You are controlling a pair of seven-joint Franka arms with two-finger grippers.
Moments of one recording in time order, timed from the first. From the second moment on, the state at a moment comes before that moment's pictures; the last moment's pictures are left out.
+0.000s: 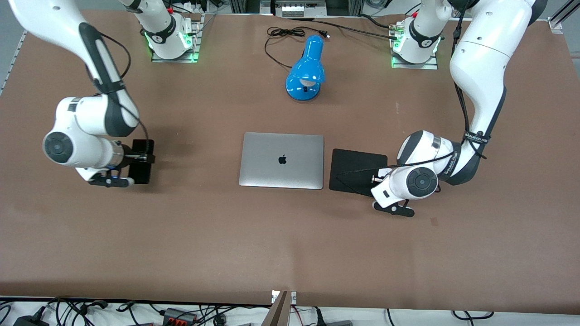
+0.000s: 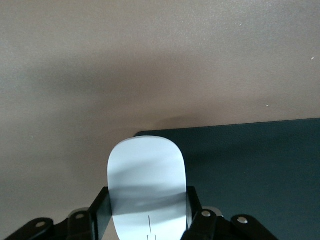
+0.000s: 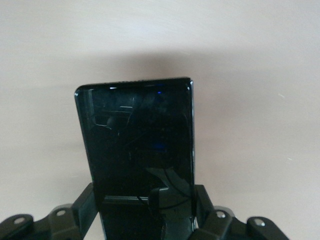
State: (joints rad) left arm -0.02 0.76 -0.33 -1.53 0.22 2.00 -0.22; right arm 0.09 0.41 -0.03 -1.92 0.02 2.10 0.09
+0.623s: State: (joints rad) left arm -0.07 0.77 -0.33 -1.53 0.11 1.99 -0.30; right arm 0.34 0.50 -0.02 -1.92 0.06 2.25 0.38
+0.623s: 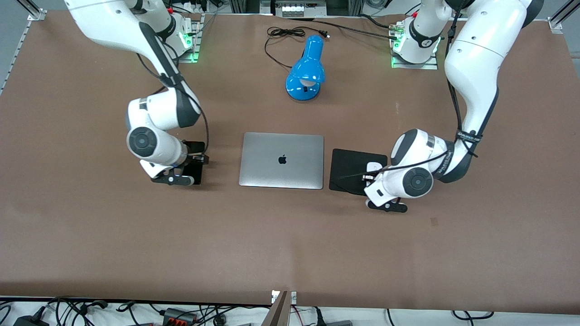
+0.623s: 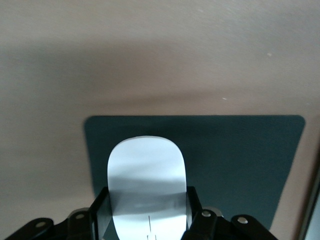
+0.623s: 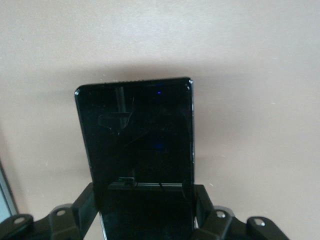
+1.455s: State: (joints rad) left arm -0.10 0.81 -0.33 -1.51 0.11 1.99 -0.35; right arm 0.42 0.58 -0.02 -1.91 0.14 2.34 0.46
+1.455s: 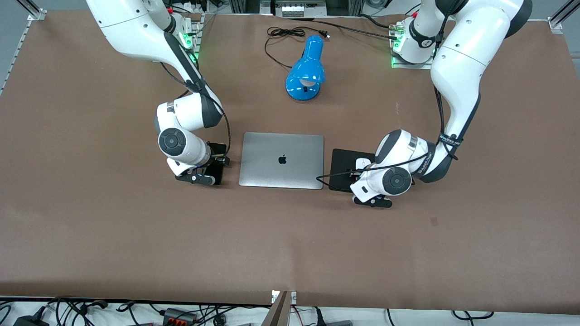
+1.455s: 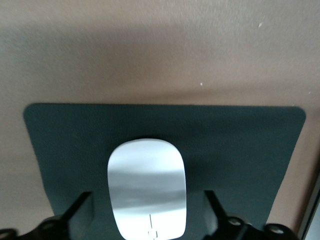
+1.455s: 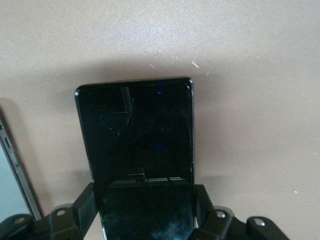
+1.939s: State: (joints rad) left arm 0.03 0.62 -0.32 -1.47 0.11 1.85 -0.35; right arm 0.46 0.61 -0.02 -1.87 0.17 2.34 0.49
